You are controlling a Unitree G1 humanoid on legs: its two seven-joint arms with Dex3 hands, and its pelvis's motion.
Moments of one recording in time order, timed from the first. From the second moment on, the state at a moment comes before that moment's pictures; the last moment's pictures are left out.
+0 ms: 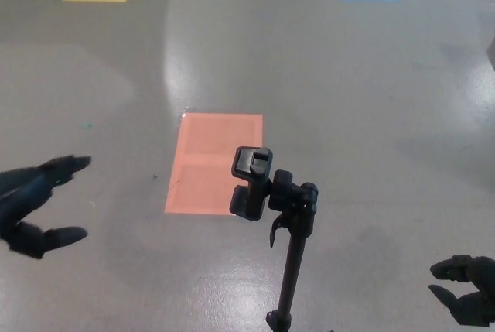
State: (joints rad) left_arm -0.57 0.69 -0.22 1.08 0.56 -0.49 -0.10; right_arm -0.56 -0.42 0.18 1.27 -0.31 -0.09 0.20
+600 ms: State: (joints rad) left_arm -0.37 0.55 0.01 1.32 0.39 -0.44 0.01; right_arm -0.44 -0.40 0.15 1.28 -0.30 -0.10 0.17
